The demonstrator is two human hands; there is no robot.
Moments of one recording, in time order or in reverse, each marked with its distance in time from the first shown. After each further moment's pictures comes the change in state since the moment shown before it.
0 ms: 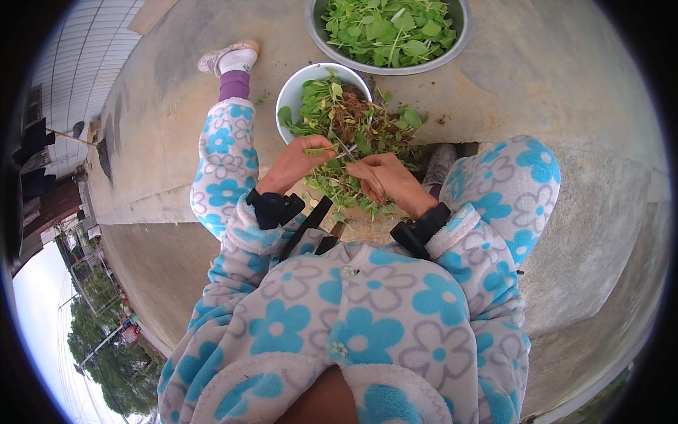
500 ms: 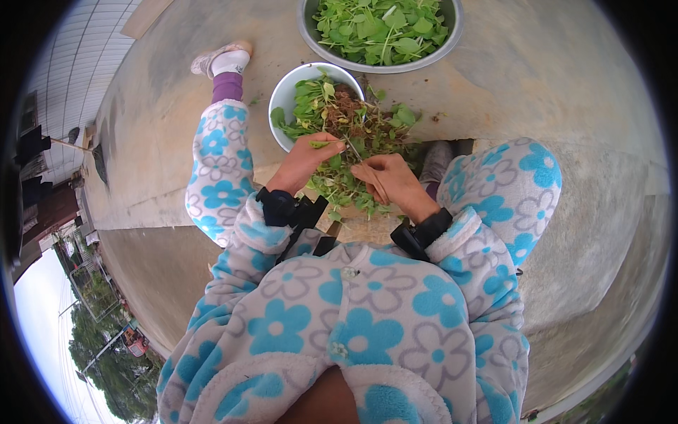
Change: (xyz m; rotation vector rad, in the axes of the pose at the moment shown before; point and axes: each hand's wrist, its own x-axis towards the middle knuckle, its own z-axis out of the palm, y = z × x) left_hand 0.016 -0.002 0.028 -0.359 0.021 -0.139; right_hand -0.012 0.006 -0.009 -0.037 0.091 -0.071
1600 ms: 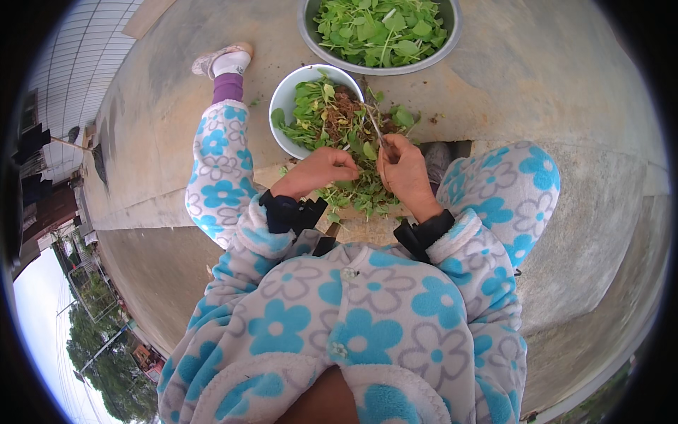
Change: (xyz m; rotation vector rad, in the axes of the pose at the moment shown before) left_hand -0.009 0.015 0.015 0.320 -0.281 -0.028; right_hand 0.009 0.020 -0.010 -0.069 0.417 -0.358
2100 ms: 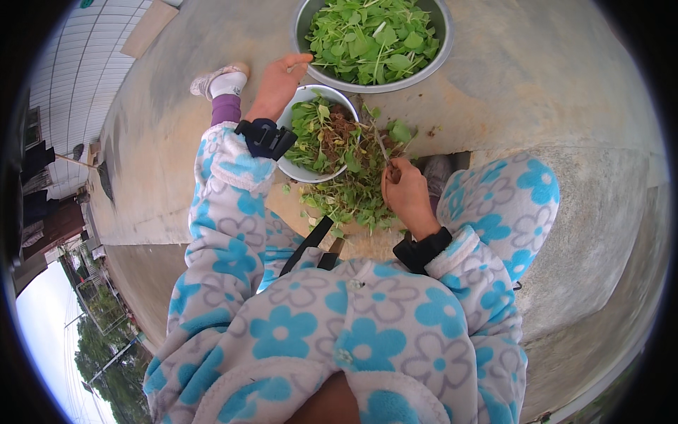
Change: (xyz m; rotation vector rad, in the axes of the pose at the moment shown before) left_hand 0.101 0.060 -0.134 0.229 0.685 0.337; right_hand 0.004 0.012 -0.007 -0.378 0.157 0.062
